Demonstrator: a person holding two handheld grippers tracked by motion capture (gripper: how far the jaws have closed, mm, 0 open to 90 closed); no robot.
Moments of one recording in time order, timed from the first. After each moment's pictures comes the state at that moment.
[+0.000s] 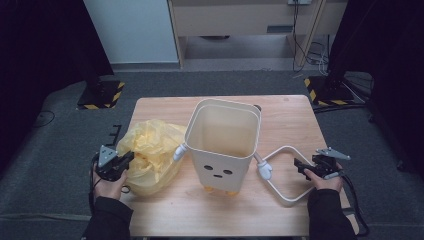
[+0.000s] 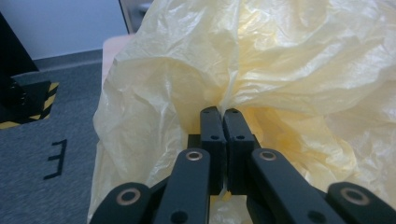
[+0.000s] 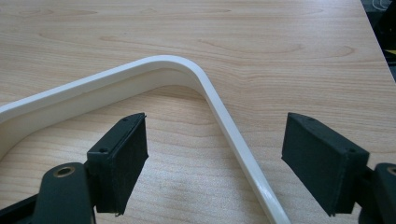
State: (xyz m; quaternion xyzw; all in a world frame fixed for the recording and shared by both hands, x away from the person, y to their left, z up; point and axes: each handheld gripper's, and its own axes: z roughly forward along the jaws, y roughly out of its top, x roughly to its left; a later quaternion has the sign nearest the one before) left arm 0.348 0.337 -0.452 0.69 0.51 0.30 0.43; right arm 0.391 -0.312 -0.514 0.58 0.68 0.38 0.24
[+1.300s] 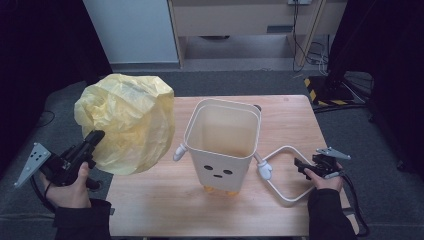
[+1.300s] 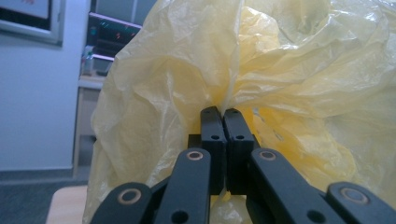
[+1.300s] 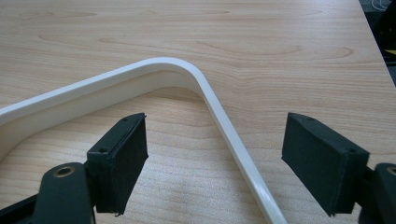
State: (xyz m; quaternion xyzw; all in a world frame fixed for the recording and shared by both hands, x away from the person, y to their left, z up) left arm 0.279 0.349 -0.326 0.53 0.40 0.32 0.67; right arm 0.392 -0.312 -0.513 0.58 0.68 0.38 0.23
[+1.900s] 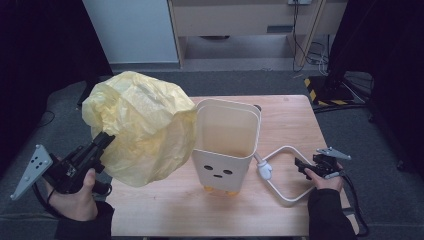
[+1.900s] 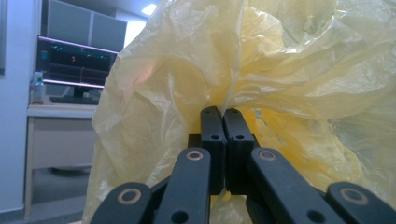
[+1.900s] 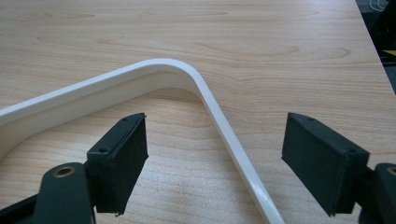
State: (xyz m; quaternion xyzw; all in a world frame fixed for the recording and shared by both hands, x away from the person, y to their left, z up) left arm 0.255 0.310 -0.298 0.54 0.34 0.30 0.71; right arm 0.392 -0.313 -0.514 0.58 0.68 0.38 0.24
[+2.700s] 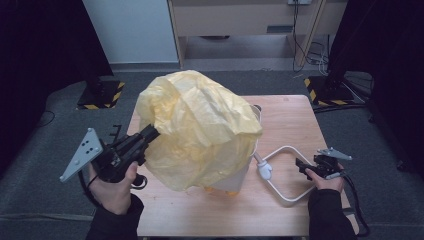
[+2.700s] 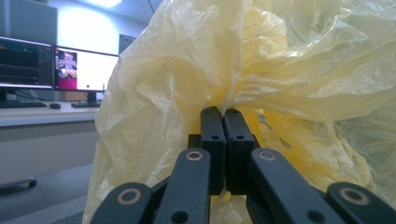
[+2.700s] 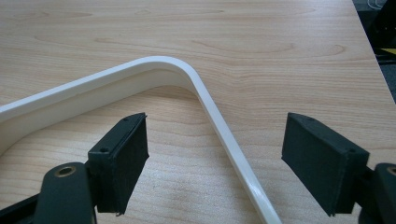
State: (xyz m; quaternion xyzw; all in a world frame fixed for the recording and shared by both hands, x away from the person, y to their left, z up) left arm 0.283 0.225 -0.279 0.59 0.25 0.24 0.72; right arm 0.390 -0.315 -0.514 0.58 0.68 0.38 0.24
